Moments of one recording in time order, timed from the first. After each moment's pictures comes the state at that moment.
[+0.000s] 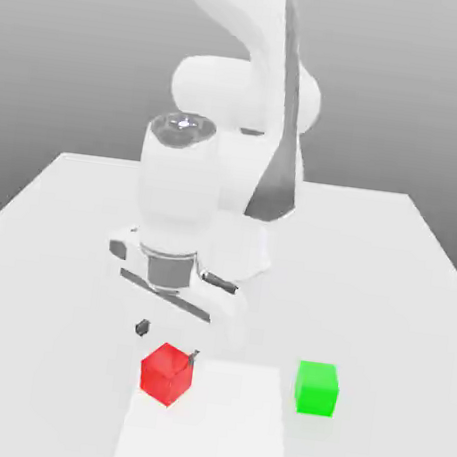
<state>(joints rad) -0.22 0.13 0.06 -2.79 -0.03 2.93 1.21</state>
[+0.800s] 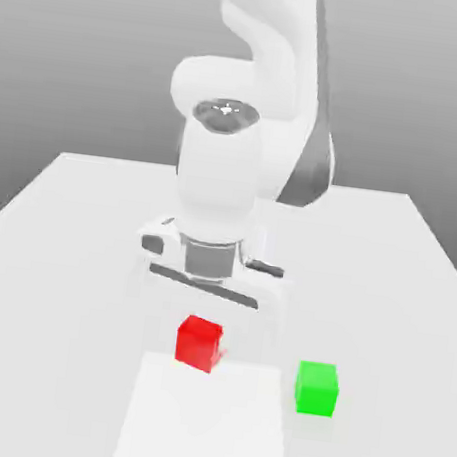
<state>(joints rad) -0.05 -0.07 0.15 -2.81 0.03 2.74 1.00</state>
